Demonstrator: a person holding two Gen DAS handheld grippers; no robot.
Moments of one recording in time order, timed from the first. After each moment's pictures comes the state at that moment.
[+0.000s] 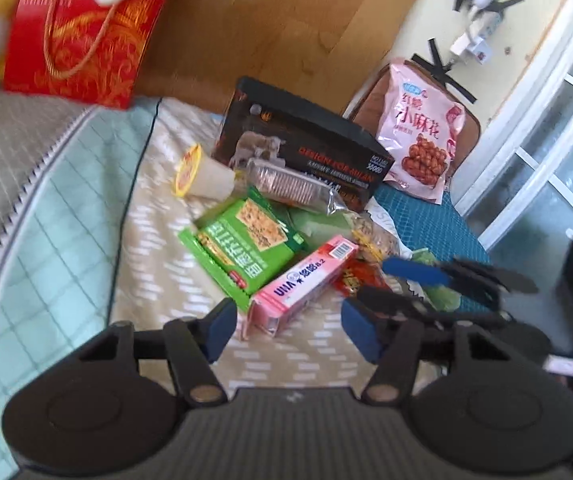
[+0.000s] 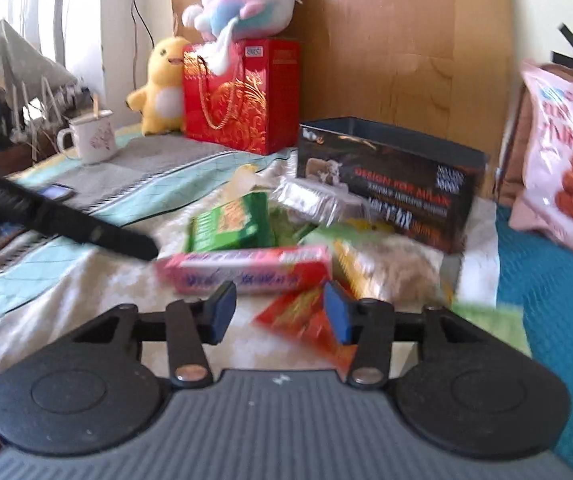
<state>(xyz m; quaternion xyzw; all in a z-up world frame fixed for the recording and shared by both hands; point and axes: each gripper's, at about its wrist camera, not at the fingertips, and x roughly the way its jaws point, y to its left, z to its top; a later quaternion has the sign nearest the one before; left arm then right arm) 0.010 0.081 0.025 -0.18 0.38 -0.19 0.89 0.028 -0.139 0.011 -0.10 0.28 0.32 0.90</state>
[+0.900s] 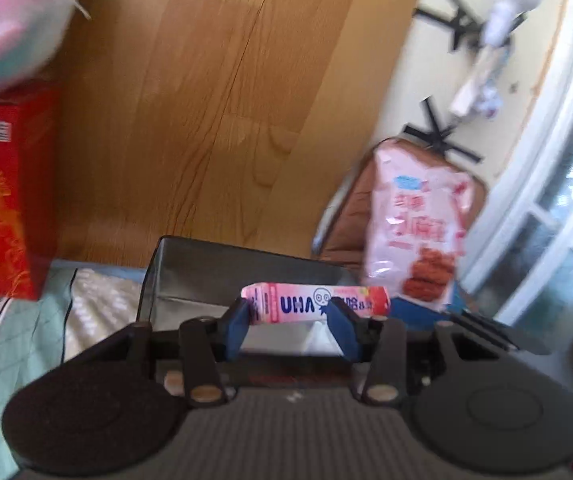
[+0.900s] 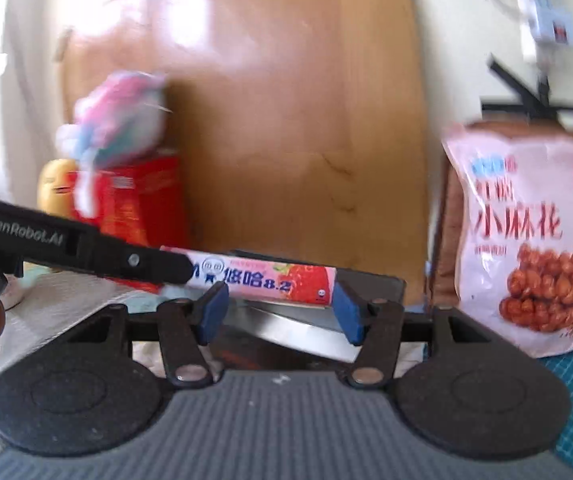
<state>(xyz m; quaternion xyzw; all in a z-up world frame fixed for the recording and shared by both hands) 0.185 0.026 0.094 -0.12 0.31 -0.20 0.92 0.154 -0.175 0.056 0.01 0.22 0.22 0.95</state>
